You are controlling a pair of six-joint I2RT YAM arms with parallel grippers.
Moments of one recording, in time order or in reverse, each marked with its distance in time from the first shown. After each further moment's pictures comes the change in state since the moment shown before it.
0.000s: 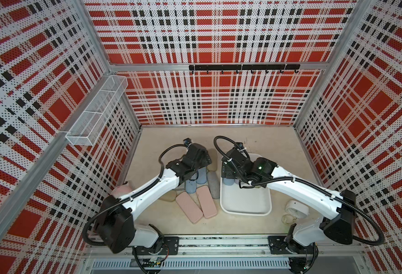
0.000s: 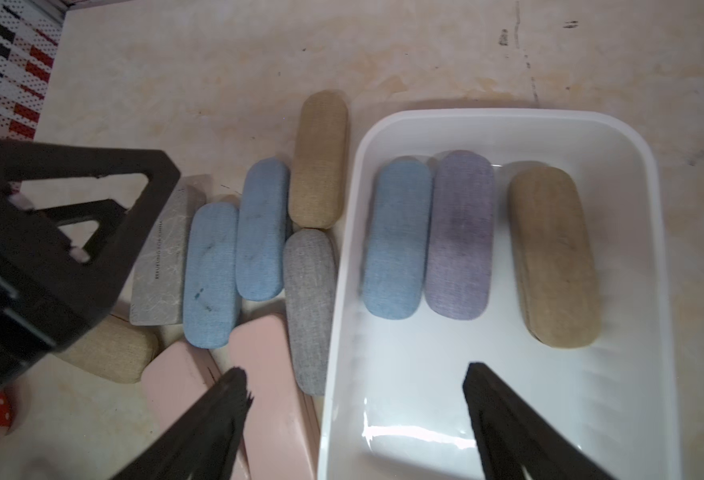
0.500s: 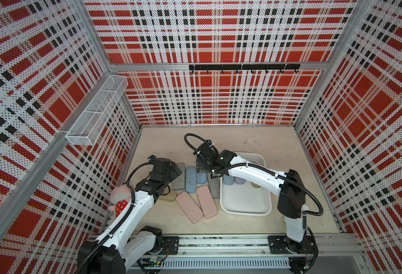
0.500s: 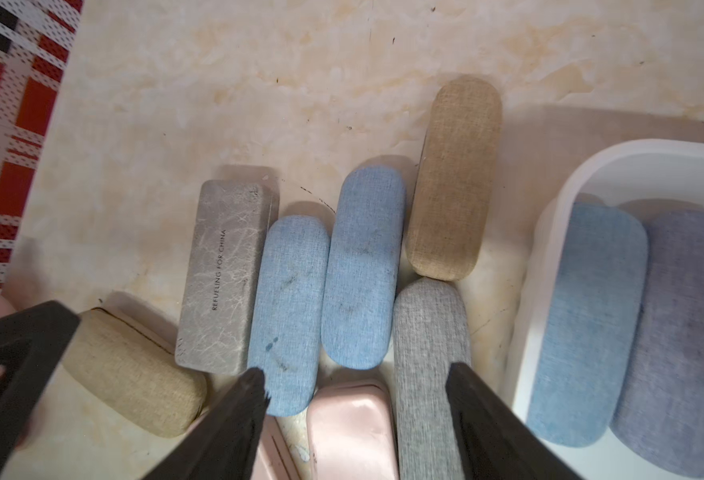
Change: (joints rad) left arm 0.377 -0.315 -0.300 -0.077 0.119 0.075; right arm 0.011 0.490 0.386 0.083 -0.112 -0.083
